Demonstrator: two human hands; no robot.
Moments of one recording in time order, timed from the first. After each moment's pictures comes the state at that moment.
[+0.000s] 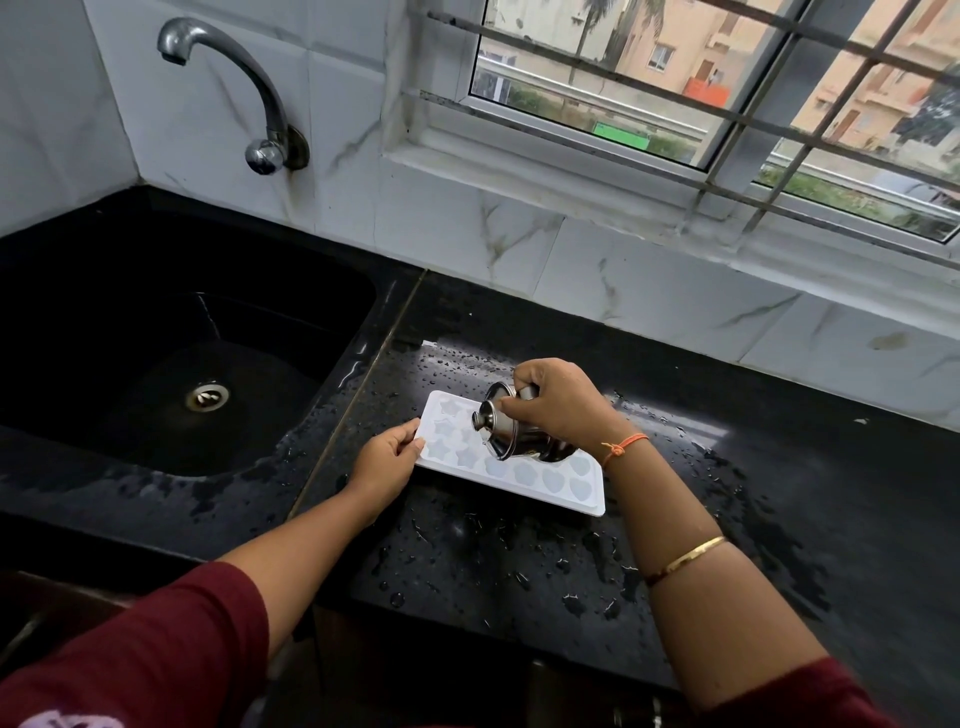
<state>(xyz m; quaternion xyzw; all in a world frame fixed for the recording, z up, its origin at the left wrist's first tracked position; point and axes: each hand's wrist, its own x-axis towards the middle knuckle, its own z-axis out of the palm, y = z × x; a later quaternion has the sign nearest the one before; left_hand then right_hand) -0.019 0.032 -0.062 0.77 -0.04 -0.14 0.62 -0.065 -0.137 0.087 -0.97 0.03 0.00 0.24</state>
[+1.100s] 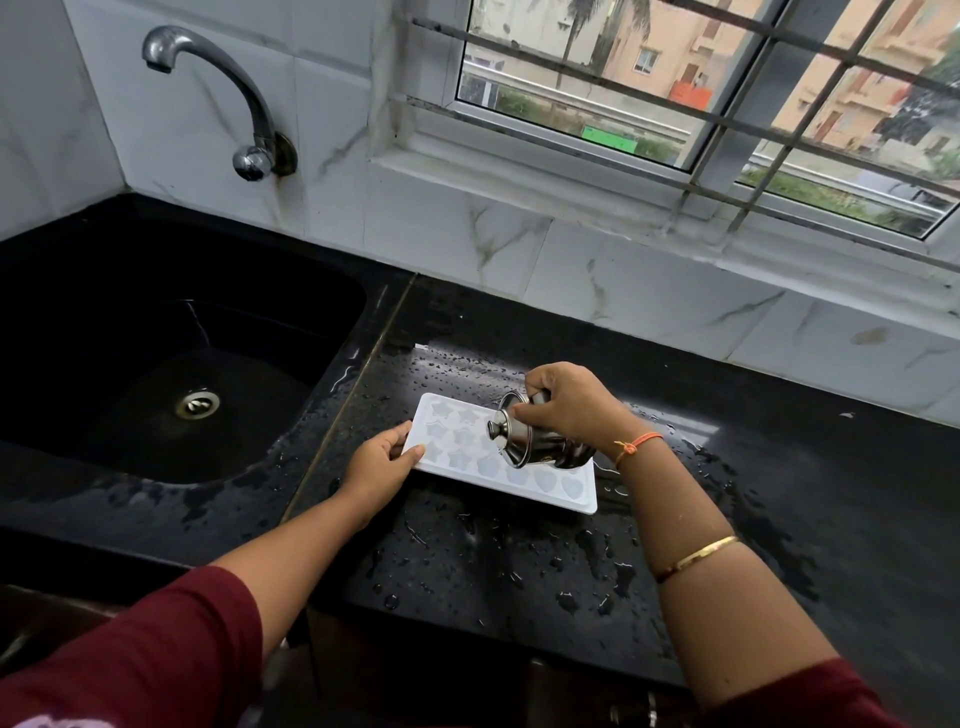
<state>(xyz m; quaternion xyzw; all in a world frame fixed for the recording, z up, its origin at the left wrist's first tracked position) -0.022 0.034 -0.059 0.76 -0.06 -0.15 0.63 -0.074 -0.156 0.092 -0.98 0.05 0.03 0.21</state>
